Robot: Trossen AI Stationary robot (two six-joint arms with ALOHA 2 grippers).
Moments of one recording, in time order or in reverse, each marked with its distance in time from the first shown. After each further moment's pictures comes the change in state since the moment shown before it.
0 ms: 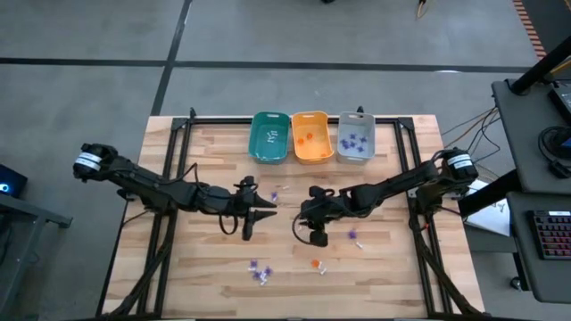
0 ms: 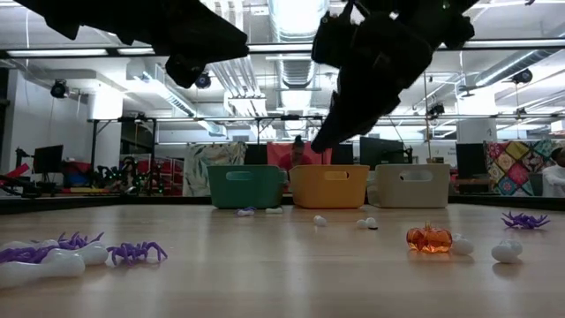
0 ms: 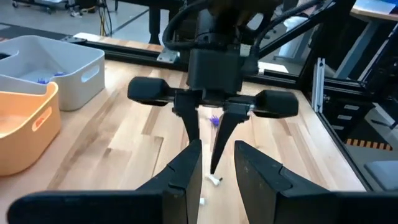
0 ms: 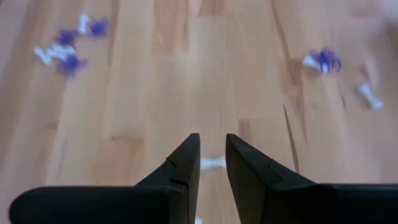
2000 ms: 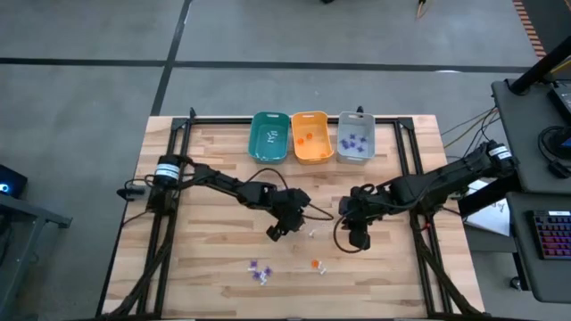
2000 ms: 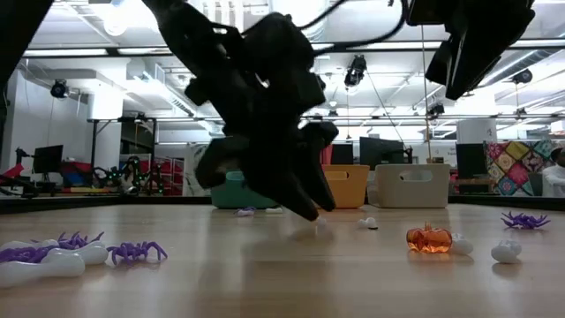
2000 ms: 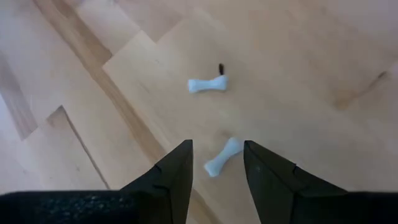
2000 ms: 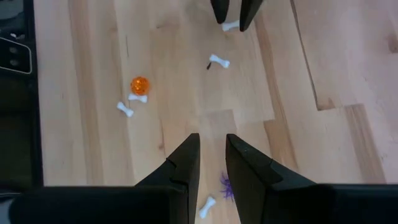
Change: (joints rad) left arm 0.191 0.739 0.565 -0.438 0.459 0.911; right arm 0.122 -0.407 -0.041 -0.582 -0.077 0.311
